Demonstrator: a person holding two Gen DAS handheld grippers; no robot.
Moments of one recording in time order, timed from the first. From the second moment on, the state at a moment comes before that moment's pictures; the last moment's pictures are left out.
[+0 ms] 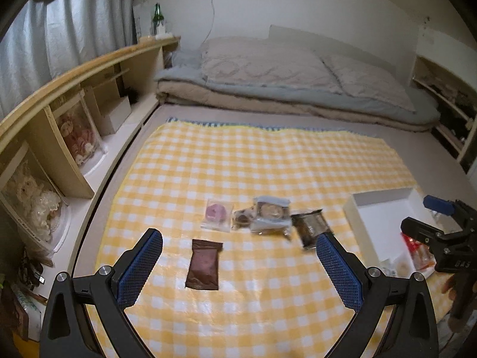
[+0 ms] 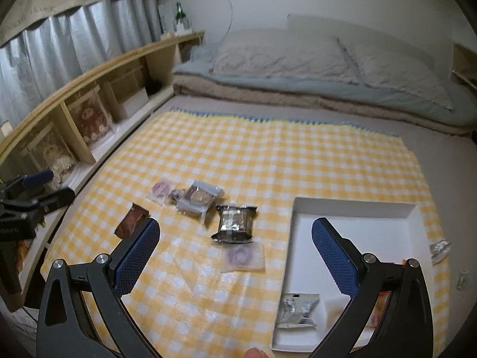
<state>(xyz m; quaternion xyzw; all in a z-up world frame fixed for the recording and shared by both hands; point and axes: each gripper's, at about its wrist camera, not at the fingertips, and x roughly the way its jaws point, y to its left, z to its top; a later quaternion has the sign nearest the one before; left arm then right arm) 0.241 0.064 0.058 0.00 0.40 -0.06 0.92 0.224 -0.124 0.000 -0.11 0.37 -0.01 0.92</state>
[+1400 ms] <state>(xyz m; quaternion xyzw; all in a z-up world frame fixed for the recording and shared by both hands) 0.382 0.096 -0.110 -0.01 0.52 -0.02 0.85 0.274 -0.156 -0.174 -0.21 0.61 0.02 0.77</state>
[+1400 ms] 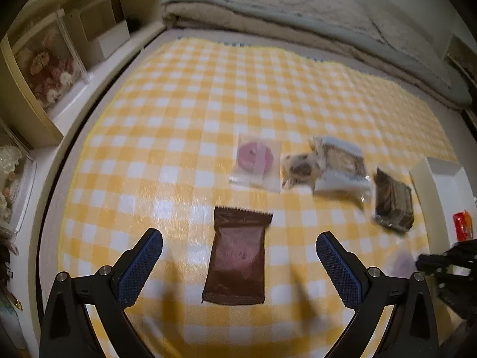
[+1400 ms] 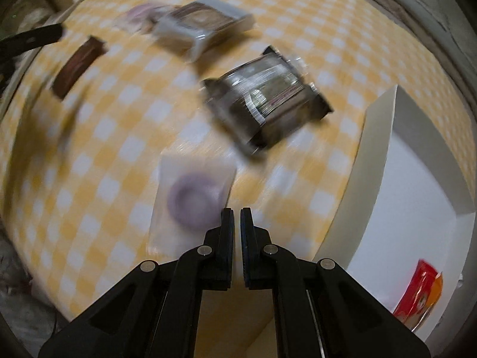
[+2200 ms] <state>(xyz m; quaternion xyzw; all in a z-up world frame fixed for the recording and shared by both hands) 0.413 0.078 -0.170 0.05 0.59 -0.02 0.81 0.288 -0.145 -0.190 -0.08 0.58 0.01 0.81</state>
